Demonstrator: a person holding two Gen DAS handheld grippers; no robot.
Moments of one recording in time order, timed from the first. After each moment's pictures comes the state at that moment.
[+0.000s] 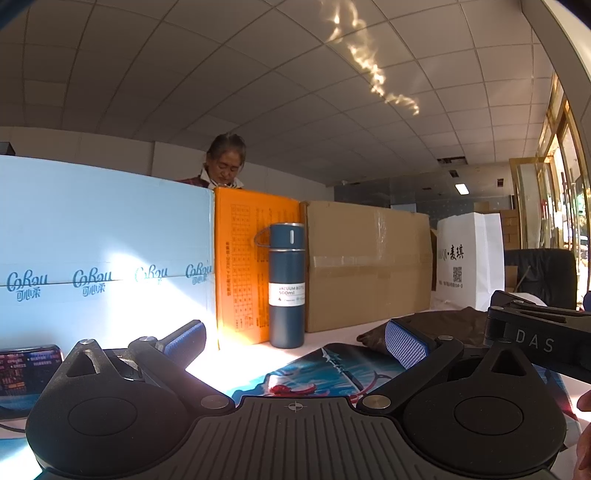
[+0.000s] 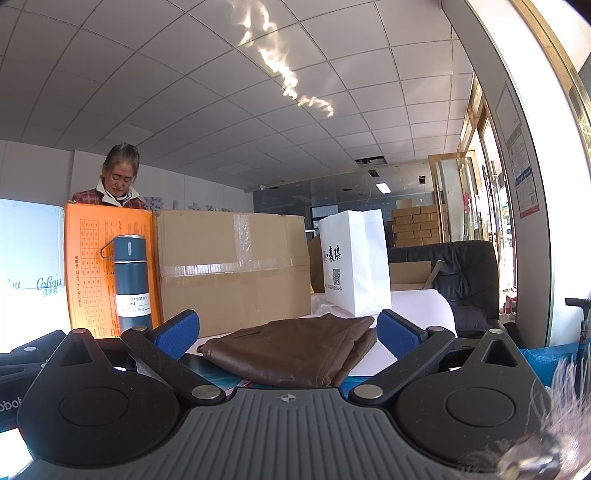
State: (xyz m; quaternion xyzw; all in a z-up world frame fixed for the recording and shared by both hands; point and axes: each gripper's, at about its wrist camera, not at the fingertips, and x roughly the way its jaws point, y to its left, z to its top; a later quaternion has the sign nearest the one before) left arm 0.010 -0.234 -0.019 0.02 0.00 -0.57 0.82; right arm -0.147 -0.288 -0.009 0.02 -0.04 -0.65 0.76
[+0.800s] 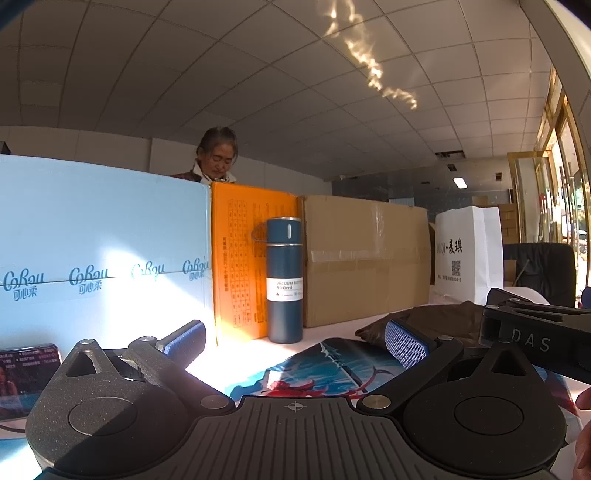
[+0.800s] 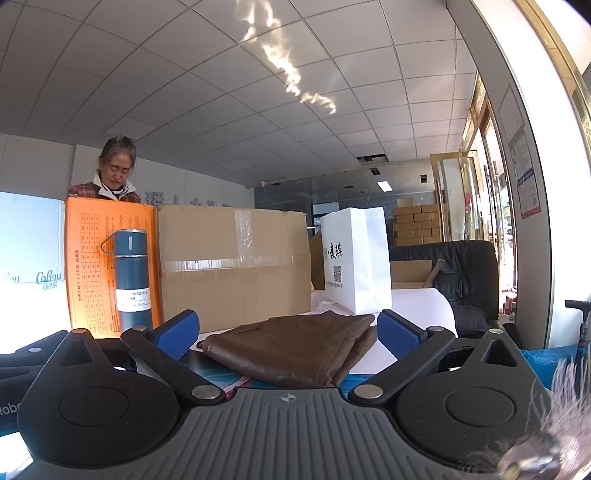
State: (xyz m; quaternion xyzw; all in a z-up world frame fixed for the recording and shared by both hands) left arm 0.010 -0.238 -0.019 0.03 0.01 -0.57 0.82; right arm -0.145 -0.291 -0.009 0.02 -0.03 -0.65 0.76
